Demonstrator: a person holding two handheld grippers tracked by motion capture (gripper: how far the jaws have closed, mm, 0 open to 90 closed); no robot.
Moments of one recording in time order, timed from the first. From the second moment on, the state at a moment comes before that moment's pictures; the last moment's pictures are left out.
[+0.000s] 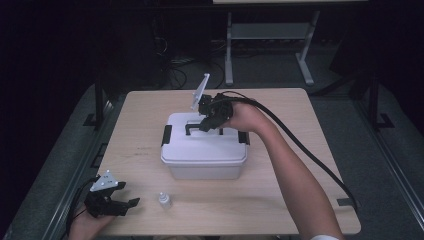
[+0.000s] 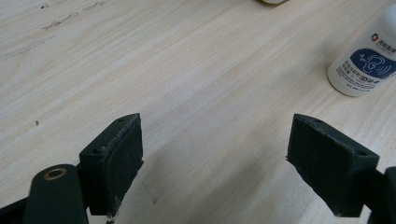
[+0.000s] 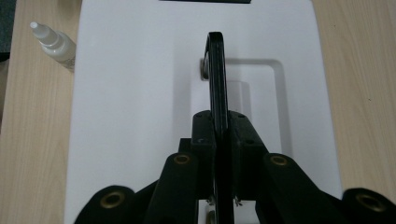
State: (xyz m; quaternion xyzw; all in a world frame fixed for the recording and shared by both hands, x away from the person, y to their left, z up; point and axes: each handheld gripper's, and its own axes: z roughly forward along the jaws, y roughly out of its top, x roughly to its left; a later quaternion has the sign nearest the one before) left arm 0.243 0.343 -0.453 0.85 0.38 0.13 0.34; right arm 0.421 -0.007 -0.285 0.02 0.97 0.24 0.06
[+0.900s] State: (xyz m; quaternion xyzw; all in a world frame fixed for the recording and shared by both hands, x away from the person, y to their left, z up) left arm 0.244 0.345 -0.454 0.85 0.38 0.13 0.34; right arm 0.424 -0.013 -0.280 0.00 0.96 0.26 0.05
